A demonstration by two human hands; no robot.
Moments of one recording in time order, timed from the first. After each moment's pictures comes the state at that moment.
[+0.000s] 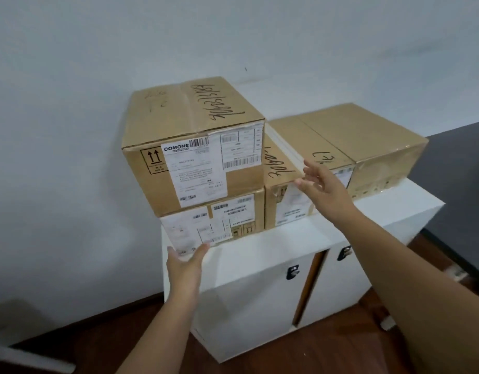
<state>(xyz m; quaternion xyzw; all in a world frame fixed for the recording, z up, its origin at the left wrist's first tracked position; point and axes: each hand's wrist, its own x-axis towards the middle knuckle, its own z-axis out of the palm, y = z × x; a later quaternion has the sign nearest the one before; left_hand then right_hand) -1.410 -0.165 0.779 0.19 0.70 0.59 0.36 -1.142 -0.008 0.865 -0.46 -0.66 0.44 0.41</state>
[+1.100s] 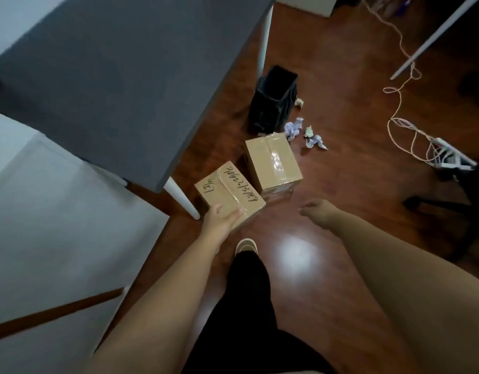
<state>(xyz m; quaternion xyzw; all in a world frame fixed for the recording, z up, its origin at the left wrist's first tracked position) -0.661 -0.078 0.579 0.50 0.58 0.07 0.64 -0.421 -0.199 0.605 -0.86 -0.21 0.45 0.13</state>
